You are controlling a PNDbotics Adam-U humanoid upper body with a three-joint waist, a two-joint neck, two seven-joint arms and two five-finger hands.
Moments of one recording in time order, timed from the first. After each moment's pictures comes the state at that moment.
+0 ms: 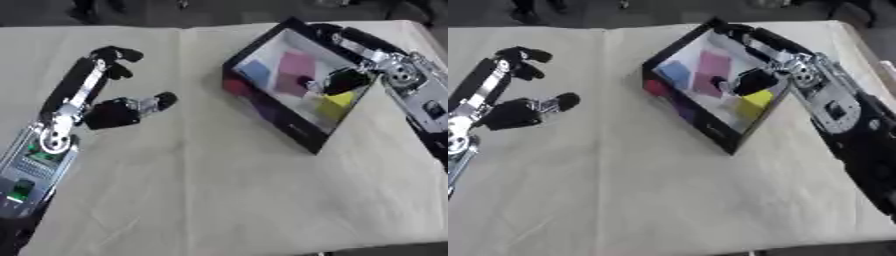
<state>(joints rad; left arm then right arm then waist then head) -0.63 0.38 -0.37 -1.64 -0.42 0.26 -0.04 -0.69 -0.64 0.25 -1.46 0.41 0.02 0.29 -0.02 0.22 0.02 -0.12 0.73</state>
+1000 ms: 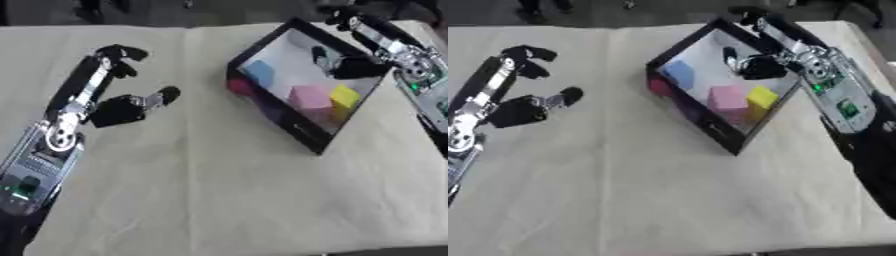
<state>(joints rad) -0.62 0.39 -0.34 -1.66 -0.40 0.27 0.00 -0.65 -0.62 0.18 -1.57 0.32 0.09 0.16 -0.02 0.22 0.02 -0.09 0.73</state>
